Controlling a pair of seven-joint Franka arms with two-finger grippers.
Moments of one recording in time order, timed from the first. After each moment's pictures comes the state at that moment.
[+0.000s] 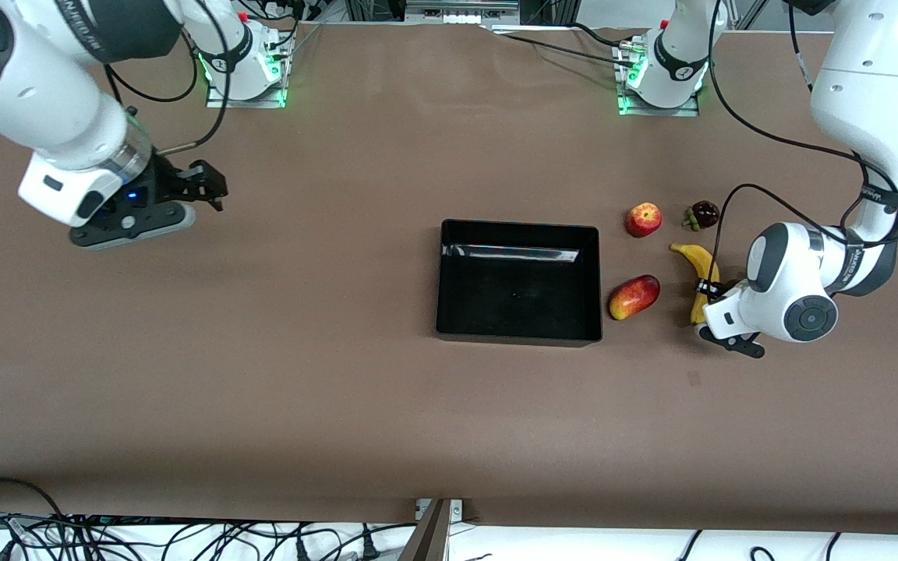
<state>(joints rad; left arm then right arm) 0.18 0.62 -0.20 -1.72 0.23 1.91 0.22 0.21 0.14 0.10 -1.54 -0.05 1.61 0.01</state>
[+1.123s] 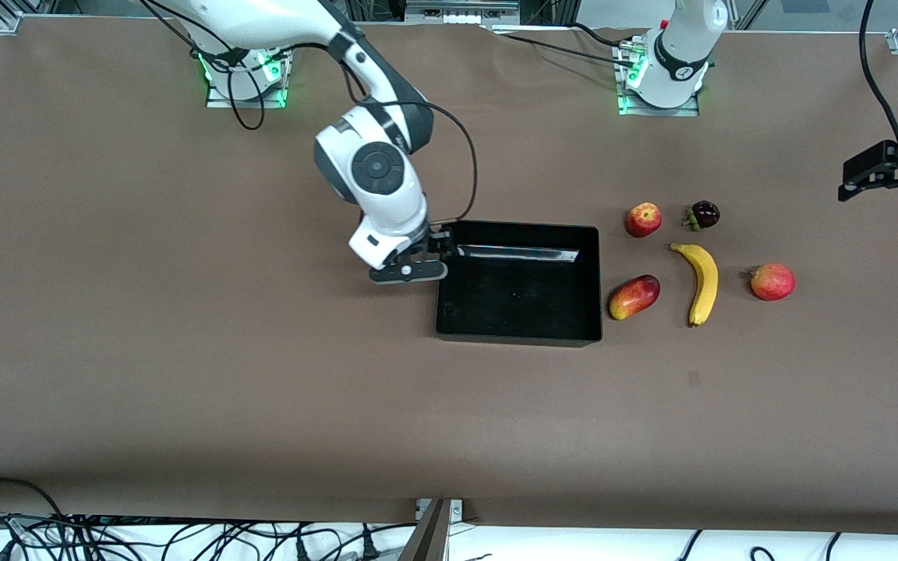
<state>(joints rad) 0.10 0.05 -0.05 -1.49 0.02 1.56 0.22 0.63 0.63 0.11 -1.55 0.01 2.23 0.67</state>
